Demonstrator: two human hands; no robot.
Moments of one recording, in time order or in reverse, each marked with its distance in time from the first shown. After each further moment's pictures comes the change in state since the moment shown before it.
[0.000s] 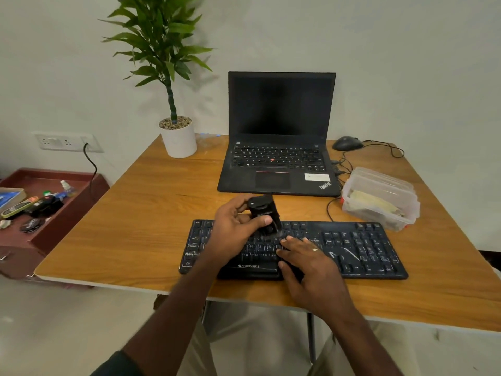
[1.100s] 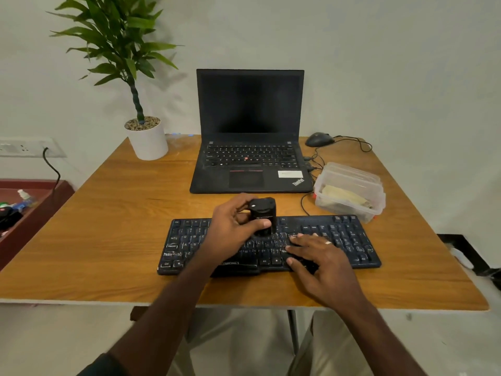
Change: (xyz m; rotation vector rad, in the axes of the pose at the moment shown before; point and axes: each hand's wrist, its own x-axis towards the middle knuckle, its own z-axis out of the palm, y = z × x) left_hand 0.013 -0.006 0.037 0.040 -0.145 0.000; right_hand -0.017 0.052 -0.041 0.024 -0.021 0.154
